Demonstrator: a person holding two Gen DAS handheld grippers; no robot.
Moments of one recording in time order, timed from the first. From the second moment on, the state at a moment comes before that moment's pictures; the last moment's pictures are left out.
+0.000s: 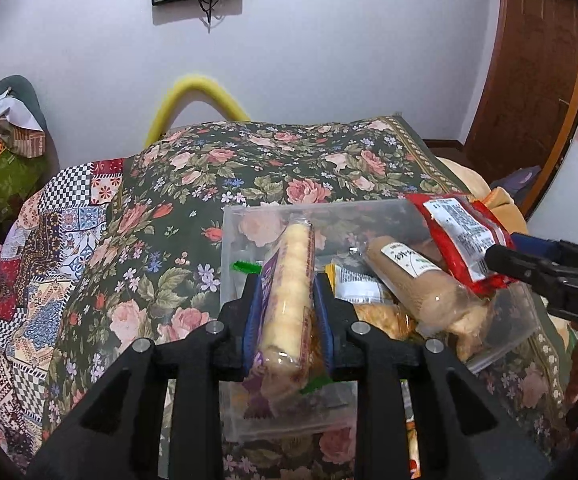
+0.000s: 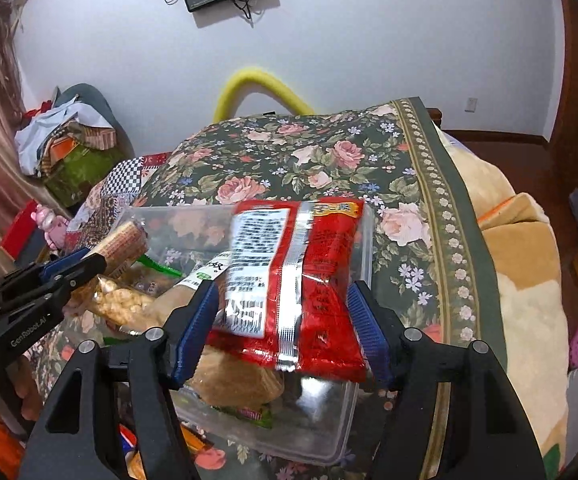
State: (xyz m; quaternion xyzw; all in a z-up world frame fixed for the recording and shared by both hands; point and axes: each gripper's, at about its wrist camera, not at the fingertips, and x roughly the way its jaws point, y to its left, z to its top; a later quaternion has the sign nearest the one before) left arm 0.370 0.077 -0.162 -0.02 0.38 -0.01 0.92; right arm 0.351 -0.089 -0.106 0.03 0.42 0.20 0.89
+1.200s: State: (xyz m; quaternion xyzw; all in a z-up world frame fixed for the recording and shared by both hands) left arm 0.240 0.064 -0.221 -0.03 0.47 -0.06 0.88; right arm 0.240 -0.078 -0.130 0.00 0.45 0.26 0.85
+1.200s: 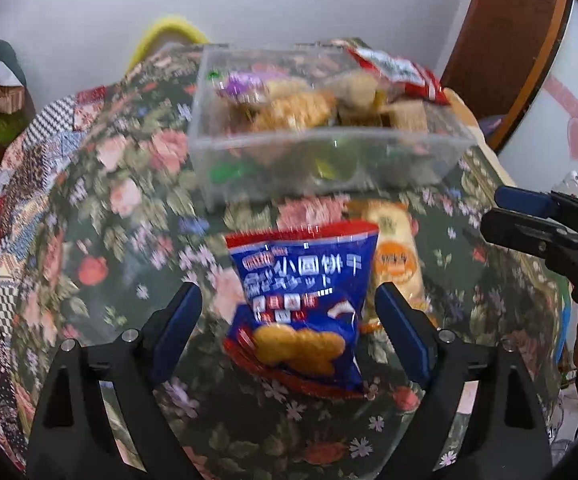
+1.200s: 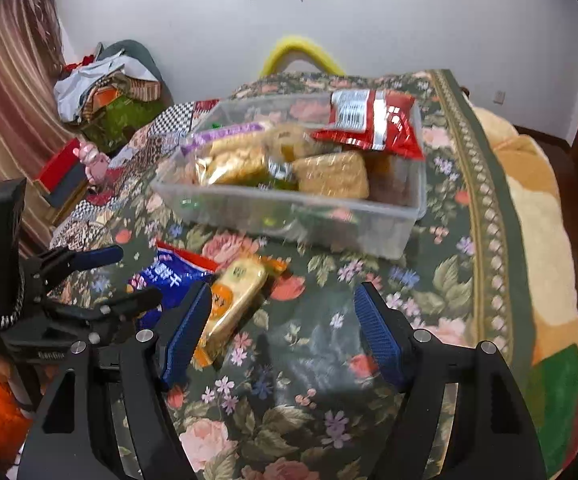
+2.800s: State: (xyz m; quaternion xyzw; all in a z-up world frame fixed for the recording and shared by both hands) left arm 0.221 0.090 -0.169 -0.08 0.39 -0.05 0.92; right arm 0.229 -0.068 -0.110 -0.03 0.42 0.27 0.87
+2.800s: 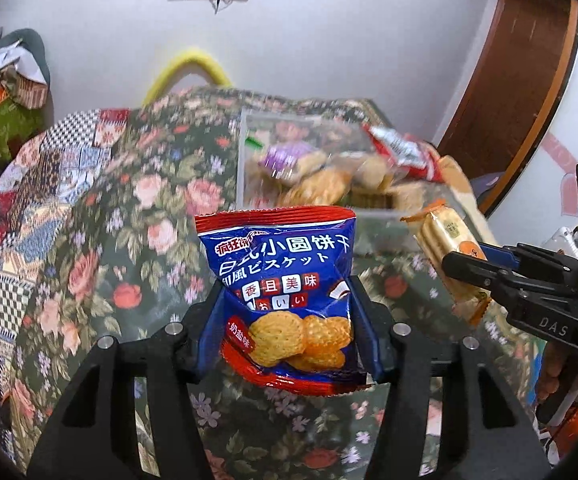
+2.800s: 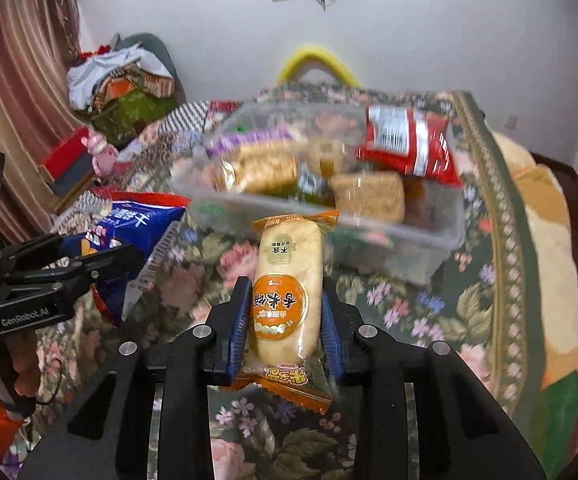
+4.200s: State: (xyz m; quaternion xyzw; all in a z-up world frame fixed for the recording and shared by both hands) left arm 0.379 0.086 -0.163 -0.10 0.38 -0.02 0.92; right arm 0.344 -0.032 -0.101 -0.01 0.39 0.25 0.89
